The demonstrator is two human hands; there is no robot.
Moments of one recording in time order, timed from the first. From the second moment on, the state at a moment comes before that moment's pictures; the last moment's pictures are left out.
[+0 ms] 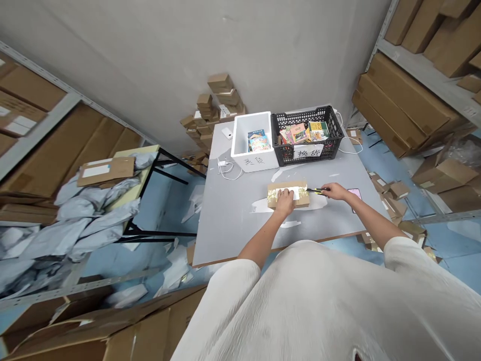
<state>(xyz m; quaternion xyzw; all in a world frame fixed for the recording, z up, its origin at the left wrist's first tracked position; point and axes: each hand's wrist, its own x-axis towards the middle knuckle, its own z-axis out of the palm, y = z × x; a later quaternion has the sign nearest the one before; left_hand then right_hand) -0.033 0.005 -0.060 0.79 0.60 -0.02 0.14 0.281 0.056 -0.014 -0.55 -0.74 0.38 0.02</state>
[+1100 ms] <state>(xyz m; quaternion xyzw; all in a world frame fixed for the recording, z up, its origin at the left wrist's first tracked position) -0.034 0.011 -0.044 0.76 0.64 0.05 0.12 0.300 0.005 -0.050 -0.59 -0.62 0.48 0.16</state>
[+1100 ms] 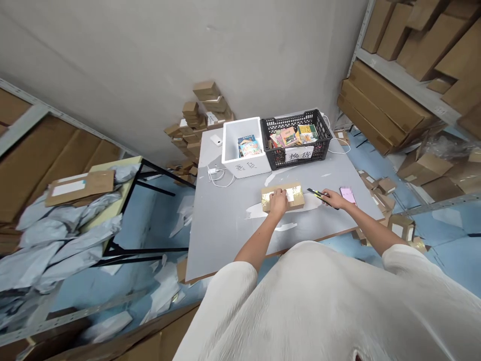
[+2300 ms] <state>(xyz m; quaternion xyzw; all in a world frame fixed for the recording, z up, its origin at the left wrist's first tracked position) -0.037 0.011 -0.067 0.76 0.62 0.11 0.14 0.266 -0.001 -0.060 -0.61 -0.77 0.19 0.10</state>
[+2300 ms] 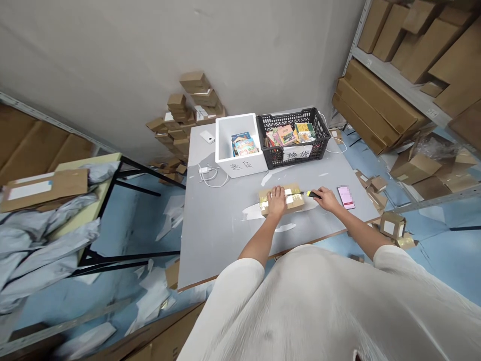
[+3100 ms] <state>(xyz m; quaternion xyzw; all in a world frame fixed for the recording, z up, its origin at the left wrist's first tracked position) -0.090 -0.072 -0.059 0.67 0.72 0.09 0.16 0.164 0.069 -0.064 -0.54 -0.78 0.29 0.12</state>
